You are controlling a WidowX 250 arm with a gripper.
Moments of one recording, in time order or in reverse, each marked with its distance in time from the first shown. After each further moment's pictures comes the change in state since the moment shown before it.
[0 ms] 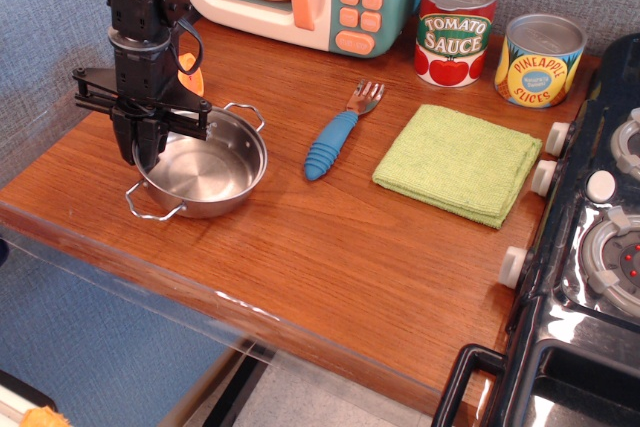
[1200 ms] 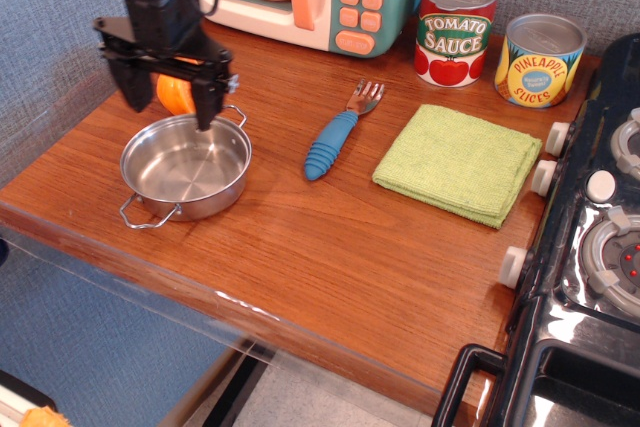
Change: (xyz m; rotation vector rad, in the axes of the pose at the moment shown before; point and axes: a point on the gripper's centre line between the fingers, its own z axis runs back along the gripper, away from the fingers) arm 0.008 -0.029 0.054 -0.171 -0.164 -0.143
